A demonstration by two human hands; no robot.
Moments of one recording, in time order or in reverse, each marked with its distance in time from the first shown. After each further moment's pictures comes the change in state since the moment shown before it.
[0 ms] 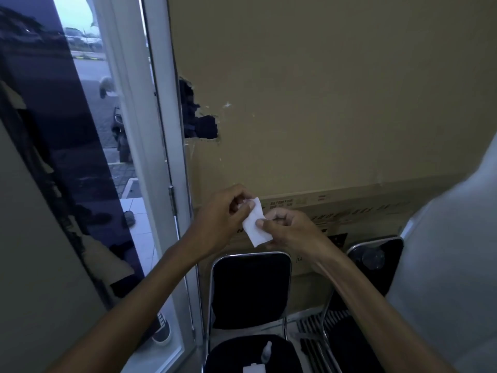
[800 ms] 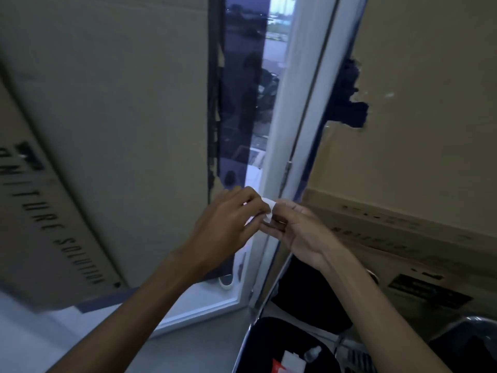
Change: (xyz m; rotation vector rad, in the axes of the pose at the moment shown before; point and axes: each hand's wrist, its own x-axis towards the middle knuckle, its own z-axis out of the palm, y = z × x) left_hand -0.156 -0.020 -0.094 0.709 0.275 -0.003; right_hand 0.020 -0.012 0.171 0.426 -0.491 0.256
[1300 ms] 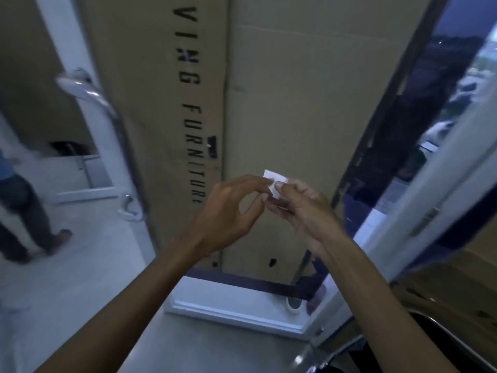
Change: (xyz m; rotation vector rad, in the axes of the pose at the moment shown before) left_hand -0.112 -0.074 -0.172 0.101 0.217 -0.401; right_hand 0.047 0.046 0.220 -0.176 -0.349 -0.091
